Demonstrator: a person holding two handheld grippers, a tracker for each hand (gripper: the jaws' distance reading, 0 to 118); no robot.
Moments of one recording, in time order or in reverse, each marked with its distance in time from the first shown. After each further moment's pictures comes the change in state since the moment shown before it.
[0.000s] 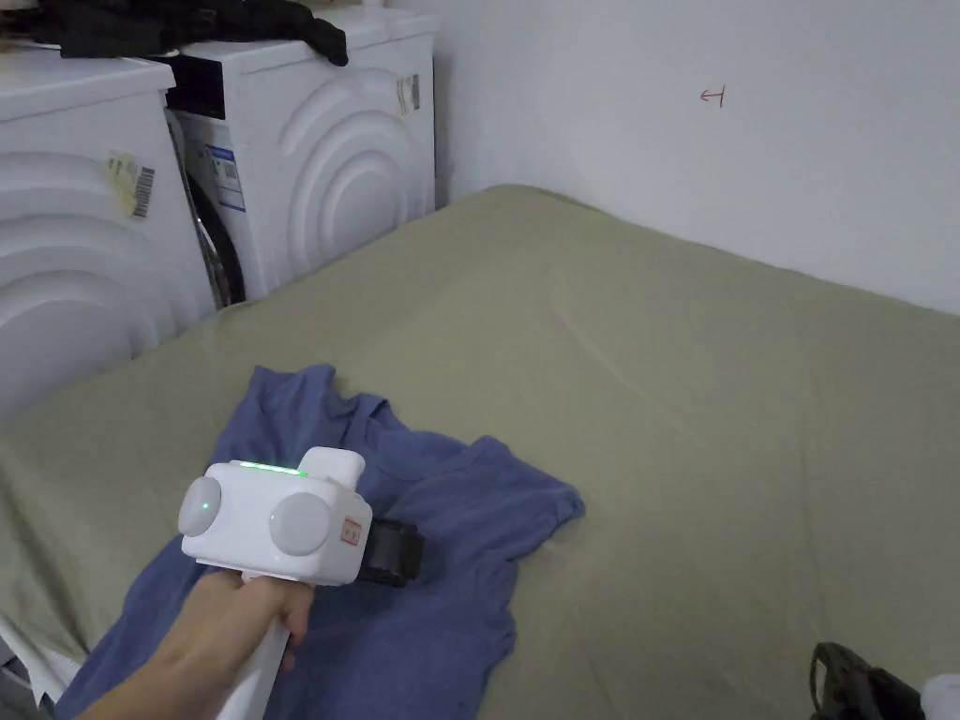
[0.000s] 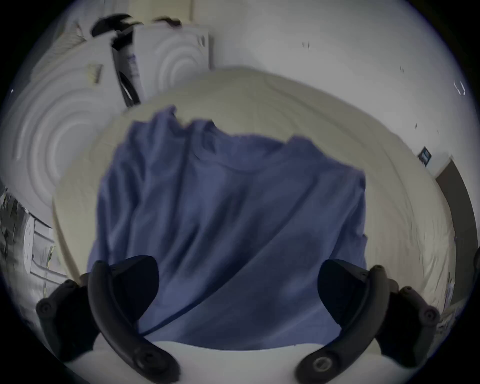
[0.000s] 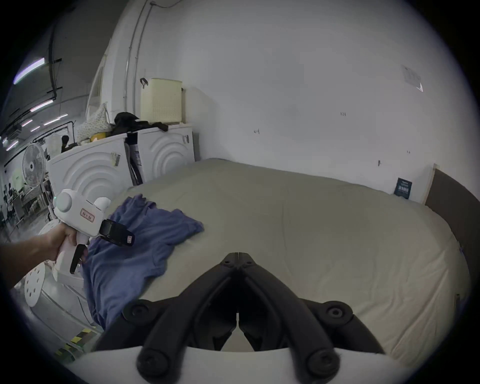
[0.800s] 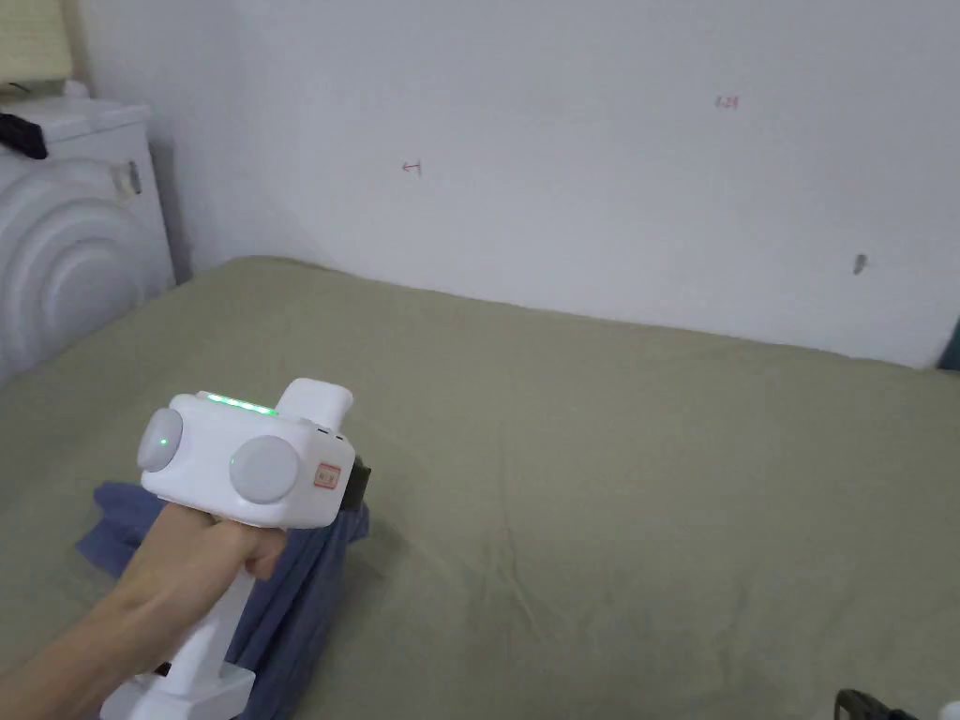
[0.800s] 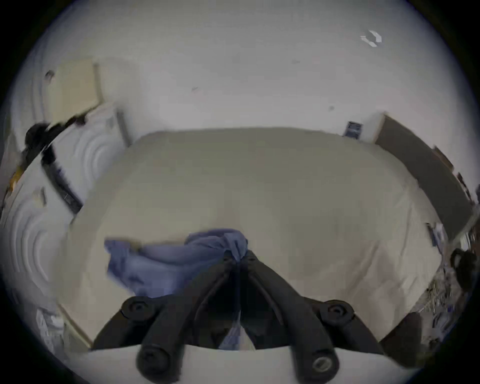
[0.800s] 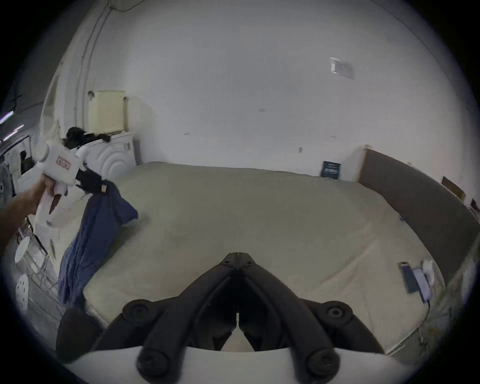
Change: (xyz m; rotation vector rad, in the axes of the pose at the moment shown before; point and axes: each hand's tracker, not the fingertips) left arm 0.261 0.018 0.181 0.318 -0.214 -0.411; right arm 0.158 -0.031 0.183 -0.002 -0.332 -0.115
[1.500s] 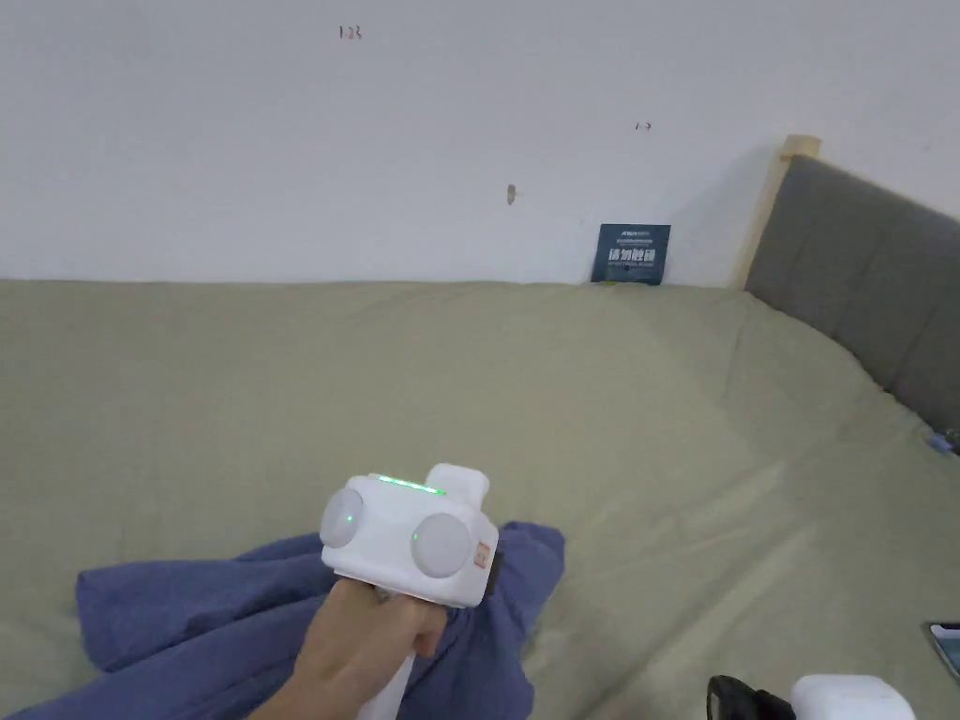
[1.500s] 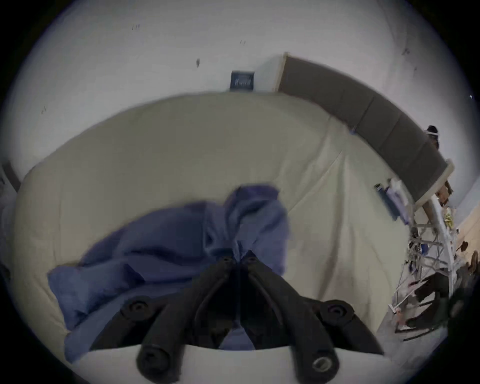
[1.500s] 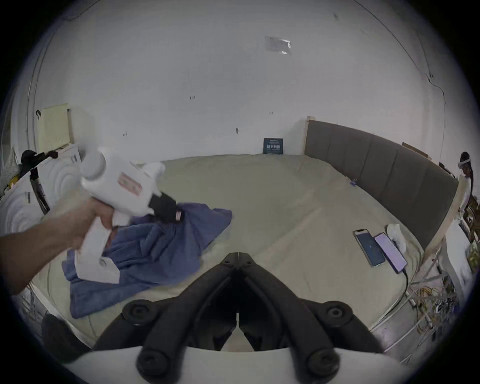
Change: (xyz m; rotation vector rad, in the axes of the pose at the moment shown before) left arm 0.337 0.006 -0.205 -0.251 -0.407 -0.221; right arm 0.126 -0.030 -0.012 -0.082 -0.238 -0.143
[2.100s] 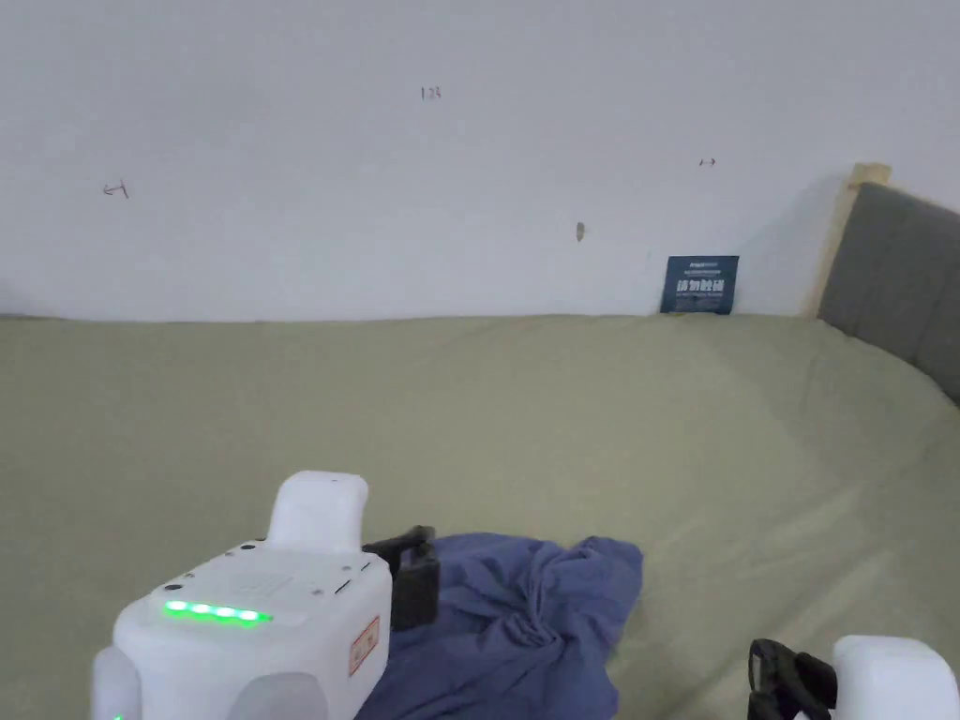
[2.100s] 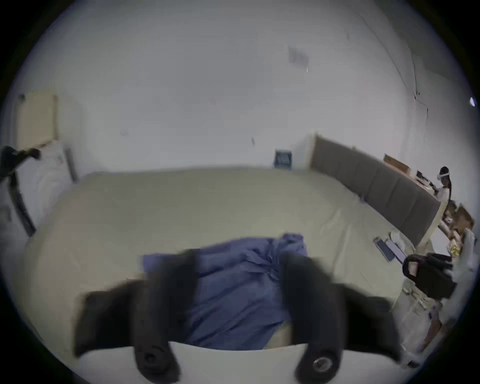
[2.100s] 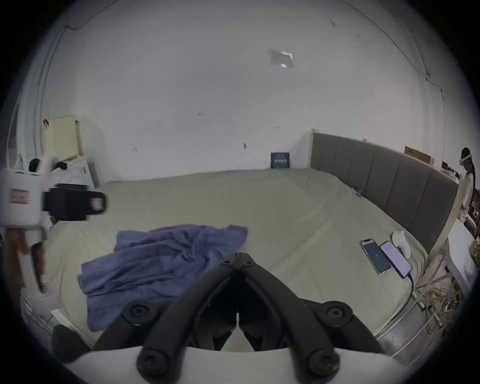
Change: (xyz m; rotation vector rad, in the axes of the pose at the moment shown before) left arm -0.039 -0.129 0.250 0.555 0.233 0.128; right arm -0.033 0.014 0.040 0.115 0.051 -0.018
